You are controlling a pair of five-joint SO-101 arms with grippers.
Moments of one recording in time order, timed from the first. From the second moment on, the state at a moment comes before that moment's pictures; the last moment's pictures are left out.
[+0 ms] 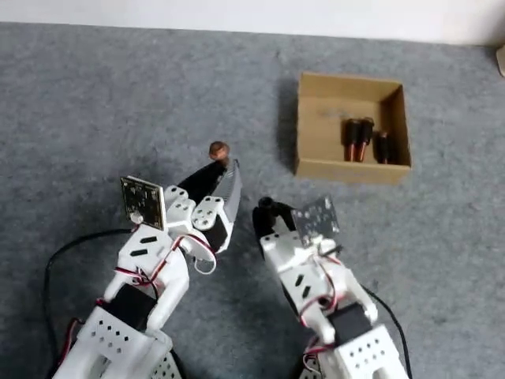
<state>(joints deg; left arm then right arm) 22.7 -79.5 80.9 11.6 23.4 -29.3 -95.6 93.1 28.8 1.5</state>
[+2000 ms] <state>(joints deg) 30.6 -80.5 75.1 26.8 23.1 -32.8 -104.4 95.5 34.1 11.0</state>
